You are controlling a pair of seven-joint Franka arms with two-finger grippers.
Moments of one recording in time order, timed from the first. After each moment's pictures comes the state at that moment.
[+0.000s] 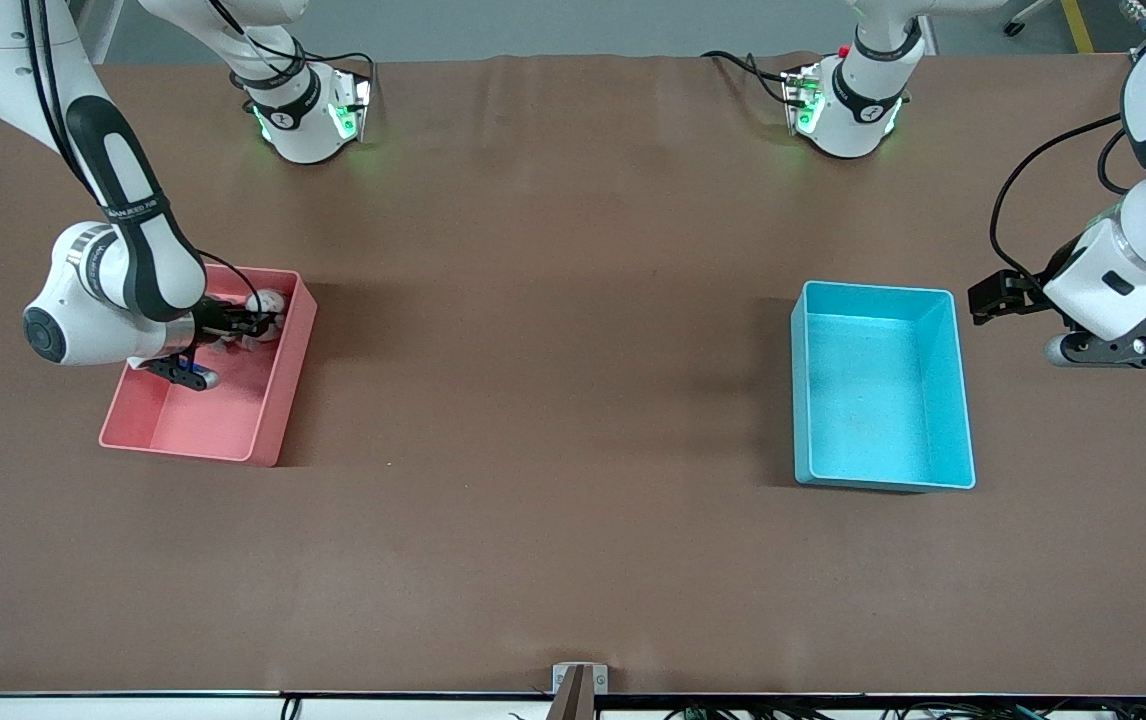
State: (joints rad) left arm -0.05 0.14 -0.07 -1.55 0.09 1.59 -0.06; right arm -0.07 0.35 -0.08 -2.19 0.26 2.02 0.02
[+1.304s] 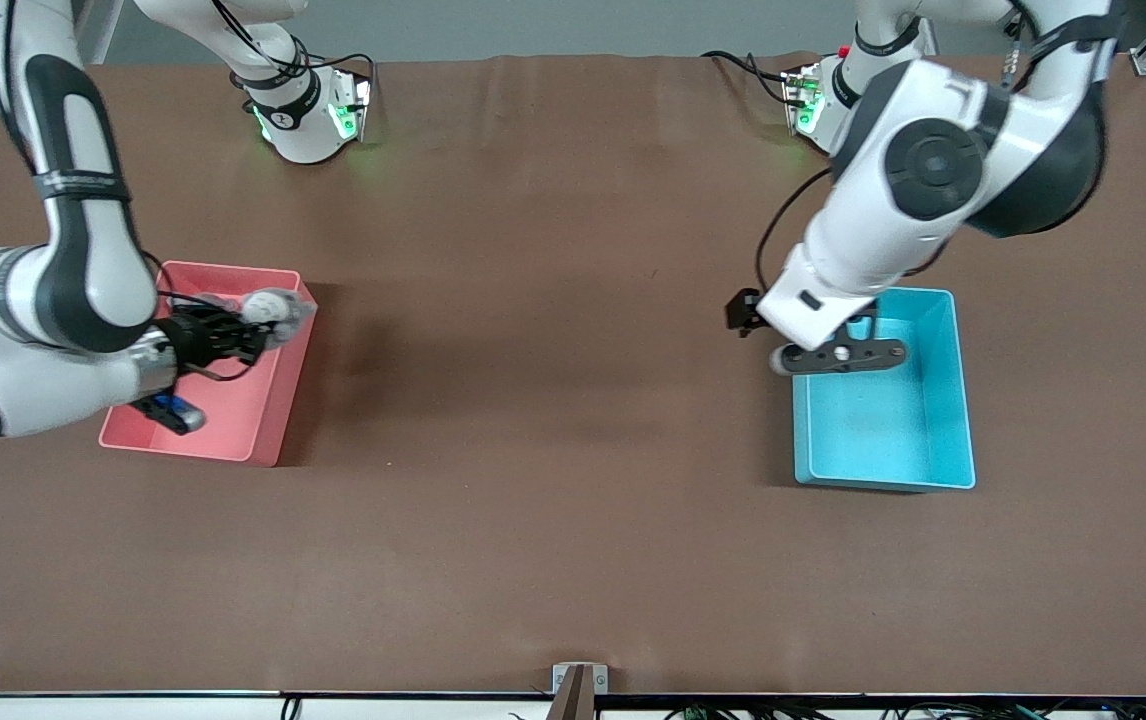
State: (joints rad) left arm -0.41 0.28 -0.11 -1.56 -0.03 1.80 -0.59; right arm 0.12 0.43 -0.06 -1.61 0.38 1.45 0.57
